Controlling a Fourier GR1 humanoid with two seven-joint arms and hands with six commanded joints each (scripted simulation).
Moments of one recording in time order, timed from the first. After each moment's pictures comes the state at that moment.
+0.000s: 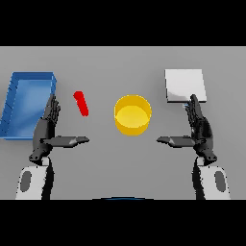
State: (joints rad) left arm 0.00 0.00 0.00 -1.57 0.00 0.00 0.00; right arm 0.00 0.00 0.00 -1.57 0.00 0.00 0.00
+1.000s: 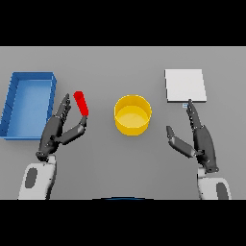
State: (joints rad) left arm -0.03 0.04 -0.10 -1.58 -0.14 -0.02 0.07; right arm 0.12 -0.07 0.12 -1.72 0.20 -0.01 -0.11
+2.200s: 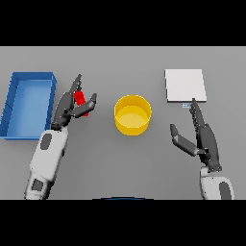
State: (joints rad) left arm -0.43 0.03 0.02 -1.04 -0.14 0.00 -0.07; right arm 0.11 -0.08 0.09 -1.72 0.17 0.00 -0.08
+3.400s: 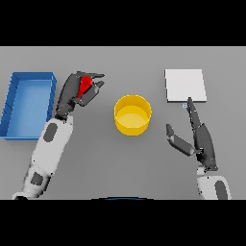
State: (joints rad) left arm -0.52 0.08 -0.11 -1.18 -0.27 0.13 -0.03; right arm 0.10 -0.07 0.12 -1.71 0.23 -0.03 -0.12
